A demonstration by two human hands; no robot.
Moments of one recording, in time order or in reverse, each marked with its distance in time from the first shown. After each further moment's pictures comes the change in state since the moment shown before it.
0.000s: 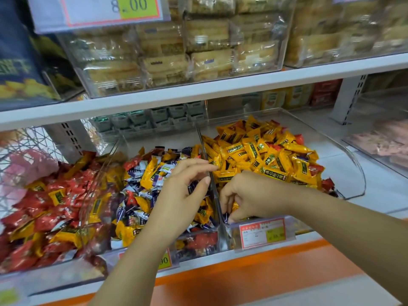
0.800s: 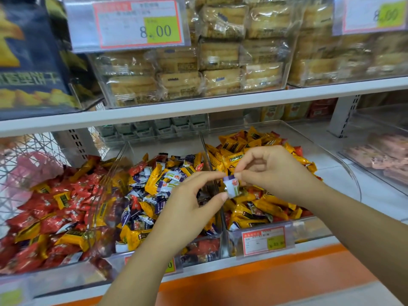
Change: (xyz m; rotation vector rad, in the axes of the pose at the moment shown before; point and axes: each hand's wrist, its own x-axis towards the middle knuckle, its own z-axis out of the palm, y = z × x) left_hand -0.008 0.022 -0.008 -0.003 -0.075 -0.019; right_hand -0.019 -0.008 -0.022 0.462 0.599 0.078
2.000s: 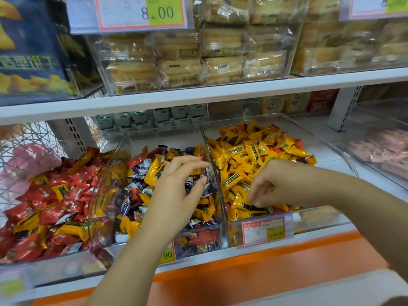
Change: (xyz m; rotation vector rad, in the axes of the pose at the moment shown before) left_hand 0.000 -0.023 -0.006 0.196 0.180 0.061; right_hand -0.008 0.004 -0.015 -0.607 -0.512 0.106
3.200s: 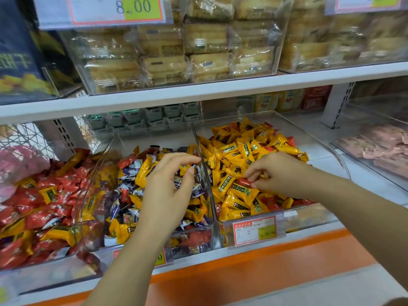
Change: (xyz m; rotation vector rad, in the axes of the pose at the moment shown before) left_hand 0.004 0.010 0.008 -0.116 0.139 -0.024; right_hand 0.014 0.036 0.007 -0.076 0.238 0.043
